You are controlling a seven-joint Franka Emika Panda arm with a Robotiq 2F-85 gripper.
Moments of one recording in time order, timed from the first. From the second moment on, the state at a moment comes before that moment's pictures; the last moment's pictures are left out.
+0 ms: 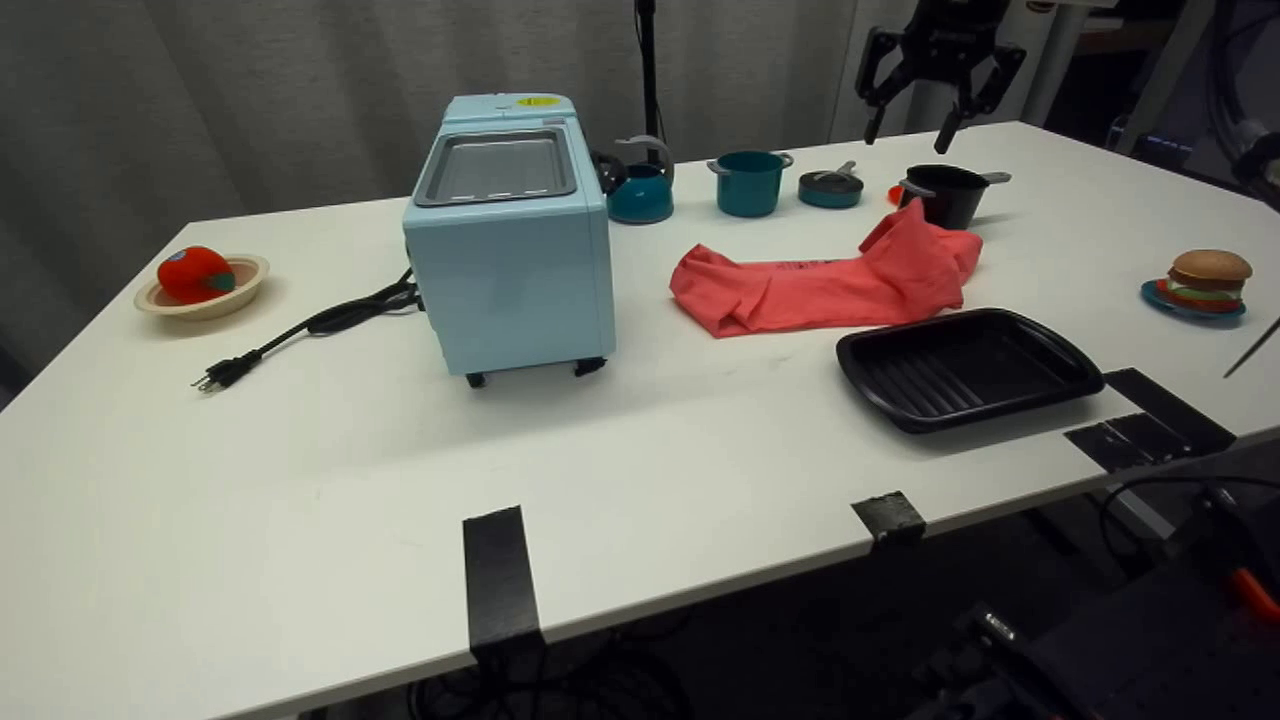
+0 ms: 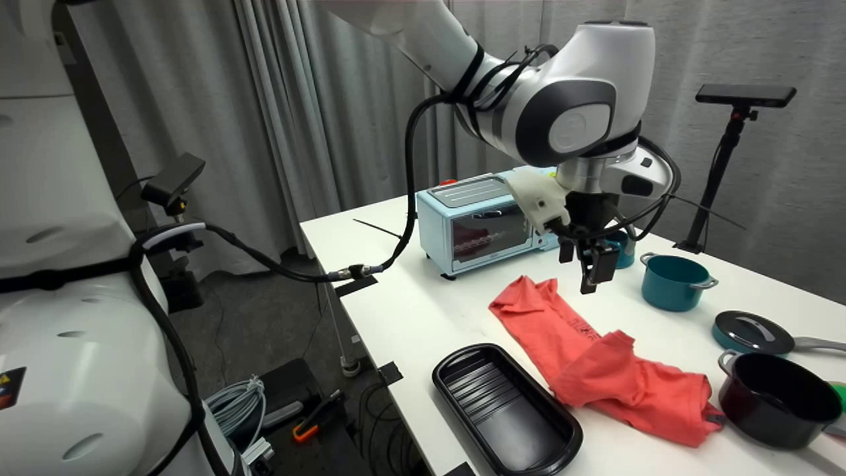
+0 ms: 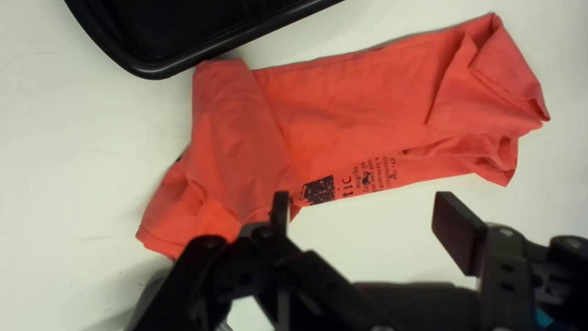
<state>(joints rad) -0.08 0.09 -0.11 -2.17 0.13 2.40 0.25</state>
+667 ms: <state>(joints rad) -0.08 -0.10 -0.11 -2.49 0.14 2.67 0.22</state>
